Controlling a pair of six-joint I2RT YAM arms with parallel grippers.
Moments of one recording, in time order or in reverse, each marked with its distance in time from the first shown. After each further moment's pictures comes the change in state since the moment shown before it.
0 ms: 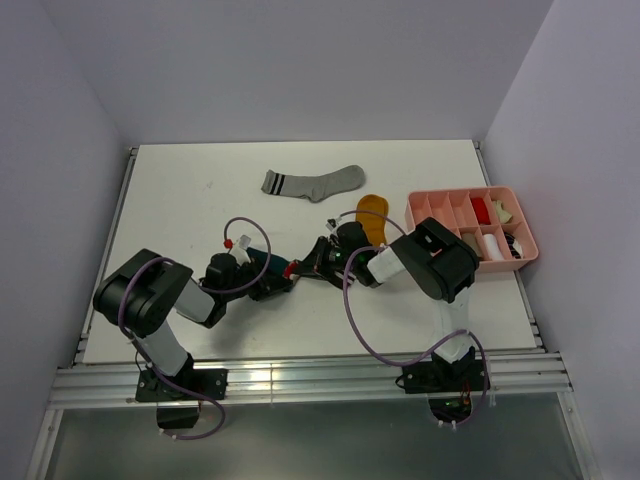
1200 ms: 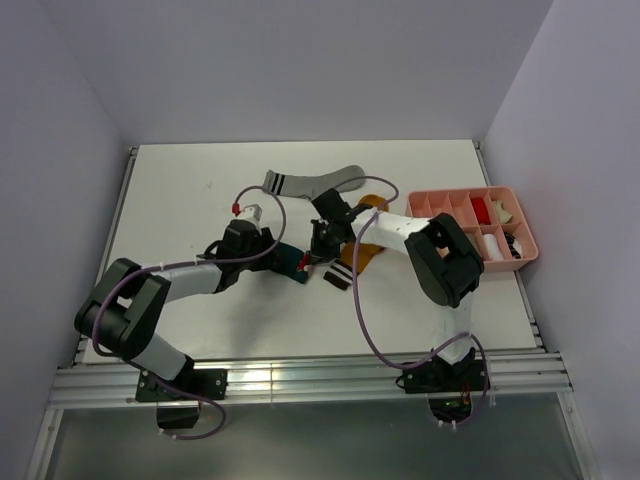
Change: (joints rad) left arm -0.050 -0.155 0.365 -0.706 -0.412 0.410; right arm 0.025 -0.059 0.502 -1.094 0.315 -0.334
